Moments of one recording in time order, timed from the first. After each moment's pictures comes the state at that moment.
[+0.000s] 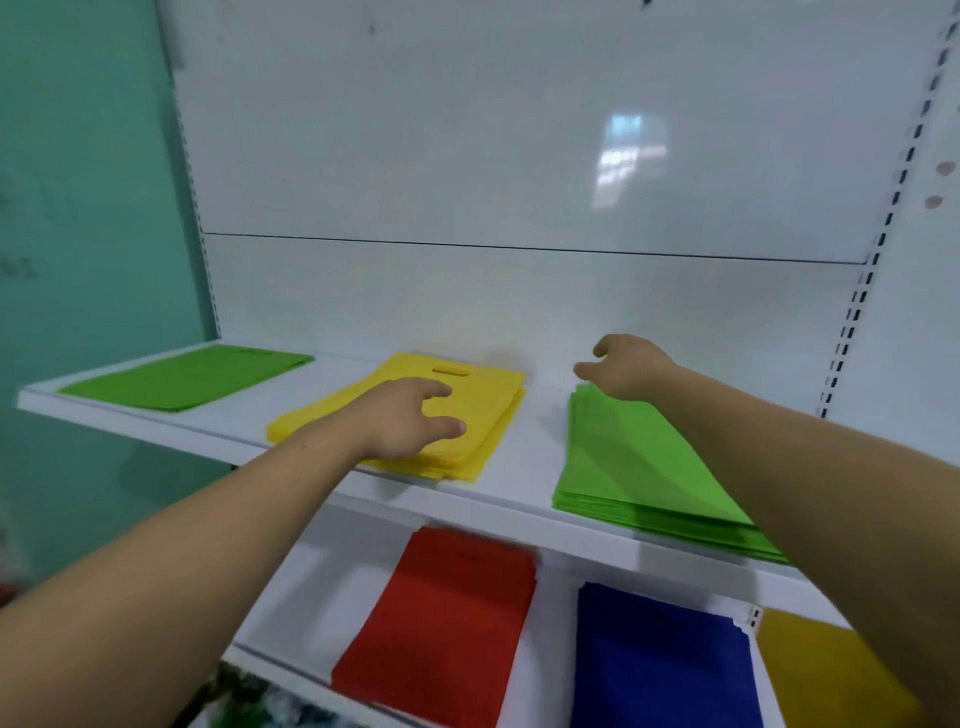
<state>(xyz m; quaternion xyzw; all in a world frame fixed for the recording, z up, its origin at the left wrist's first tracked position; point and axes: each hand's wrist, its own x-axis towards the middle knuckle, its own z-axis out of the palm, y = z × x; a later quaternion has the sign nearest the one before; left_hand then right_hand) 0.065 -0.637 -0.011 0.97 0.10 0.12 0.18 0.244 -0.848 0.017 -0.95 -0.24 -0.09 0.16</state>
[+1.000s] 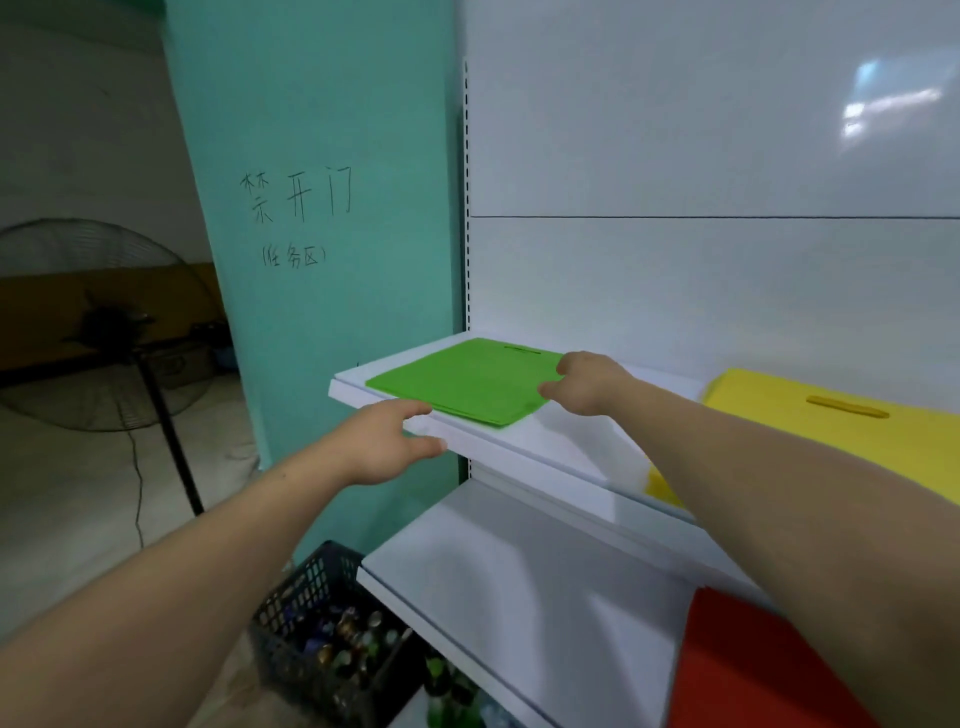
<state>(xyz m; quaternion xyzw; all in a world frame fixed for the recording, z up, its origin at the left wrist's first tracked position) -0.089 -0.251 -0.049 0.92 0.31 0.14 0.18 0.144 -0.368 -0.023 -0.89 -0.43 -0.01 0.12</state>
